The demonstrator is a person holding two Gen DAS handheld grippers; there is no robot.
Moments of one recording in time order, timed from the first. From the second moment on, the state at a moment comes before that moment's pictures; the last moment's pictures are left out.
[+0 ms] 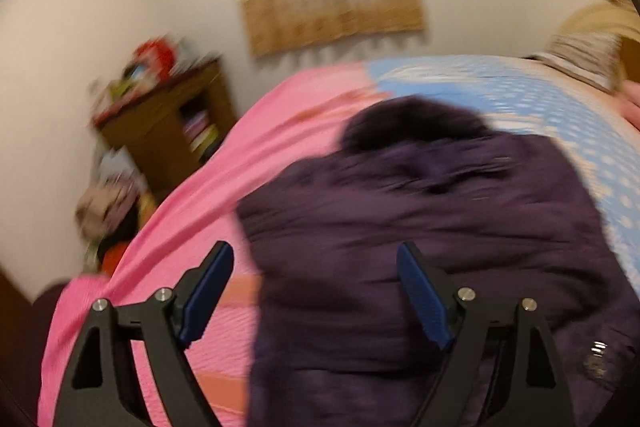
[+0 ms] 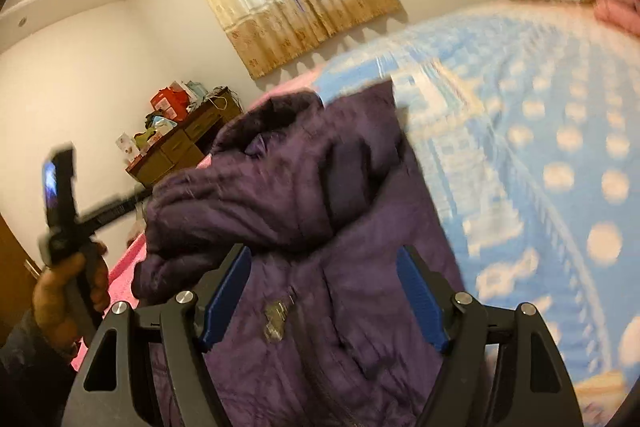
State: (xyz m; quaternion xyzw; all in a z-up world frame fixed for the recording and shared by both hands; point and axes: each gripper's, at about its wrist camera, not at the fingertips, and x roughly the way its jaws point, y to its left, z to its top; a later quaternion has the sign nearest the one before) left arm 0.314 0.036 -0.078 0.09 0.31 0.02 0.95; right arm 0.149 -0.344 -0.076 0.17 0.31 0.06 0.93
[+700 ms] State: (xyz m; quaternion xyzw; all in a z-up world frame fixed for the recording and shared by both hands) left arm 0.316 0.058 -0.117 0.05 0.35 0.04 0.94; right arm 0.241 -0.338 -0.102 0.11 0.43 0.02 0.90
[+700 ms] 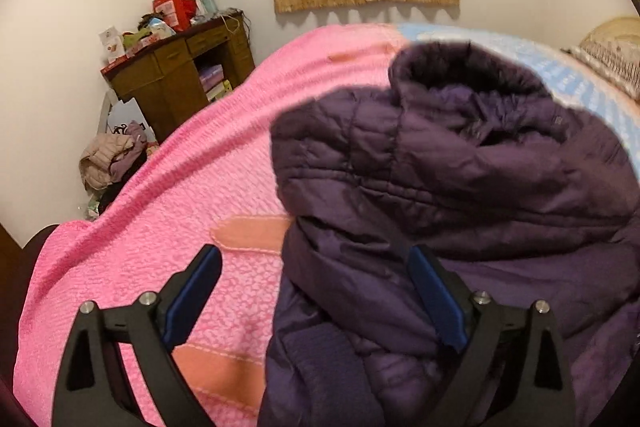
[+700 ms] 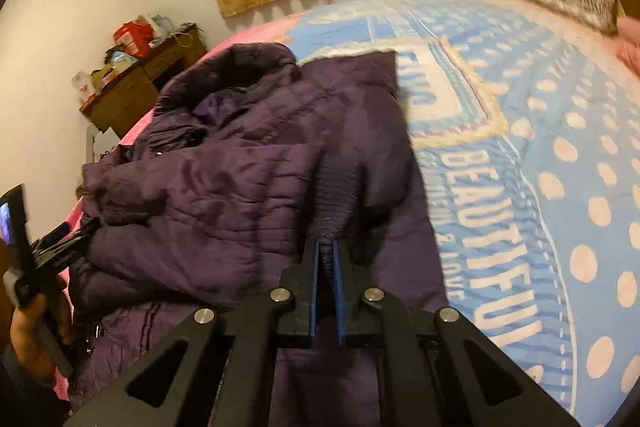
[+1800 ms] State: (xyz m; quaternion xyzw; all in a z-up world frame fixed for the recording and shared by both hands) left arm 0.386 0.058 -0.161 0.04 0.42 0.05 0.90; right arm 0.295 -0.236 -0.135 -0.03 0.45 0.06 0.89
